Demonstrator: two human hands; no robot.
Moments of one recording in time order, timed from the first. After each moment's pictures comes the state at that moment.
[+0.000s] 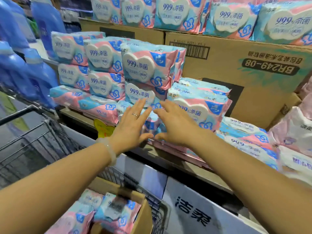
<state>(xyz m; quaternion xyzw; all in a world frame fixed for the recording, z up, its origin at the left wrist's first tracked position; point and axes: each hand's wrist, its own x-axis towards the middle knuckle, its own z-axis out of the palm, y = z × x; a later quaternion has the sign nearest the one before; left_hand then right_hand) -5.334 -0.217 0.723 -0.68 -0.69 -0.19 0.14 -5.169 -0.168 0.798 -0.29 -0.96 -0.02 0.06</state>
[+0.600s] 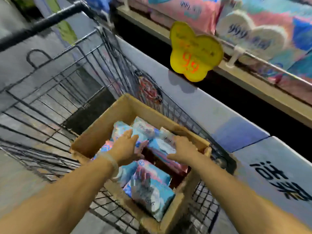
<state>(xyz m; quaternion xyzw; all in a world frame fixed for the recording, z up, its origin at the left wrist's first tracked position) -5.446 -0.424 0.460 -0.45 -0.84 -0.02 -0.30 -5.294 -0.277 0.488 -0.35 -0.85 0.34 -0.21</state>
